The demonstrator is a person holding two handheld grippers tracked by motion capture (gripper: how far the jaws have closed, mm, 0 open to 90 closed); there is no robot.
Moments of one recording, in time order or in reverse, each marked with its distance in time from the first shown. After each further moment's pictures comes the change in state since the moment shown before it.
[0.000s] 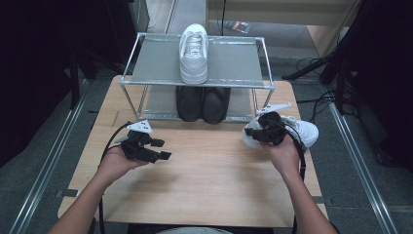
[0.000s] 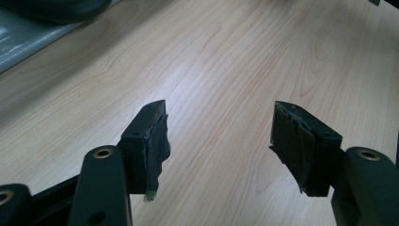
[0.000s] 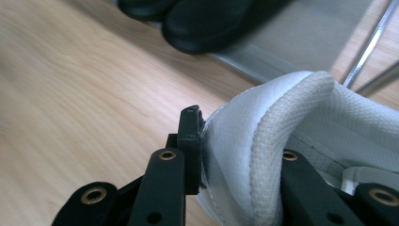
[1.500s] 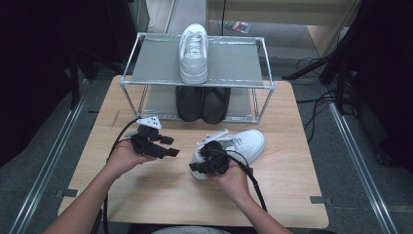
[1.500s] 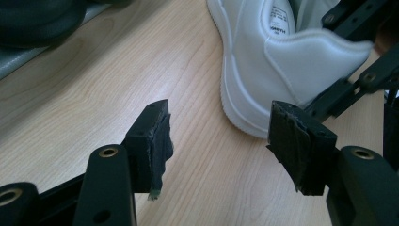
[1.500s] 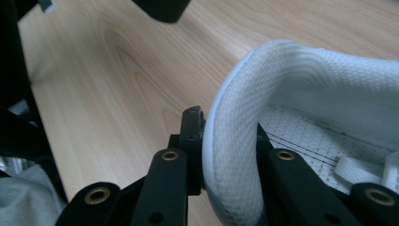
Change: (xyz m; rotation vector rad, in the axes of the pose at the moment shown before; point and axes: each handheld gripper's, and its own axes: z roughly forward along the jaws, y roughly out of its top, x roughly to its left) left arm 0.003 0.018 0.017 0.008 -0.074 0.029; right arm 0.146 -0.015 0.072 0.137 0.335 -0.048
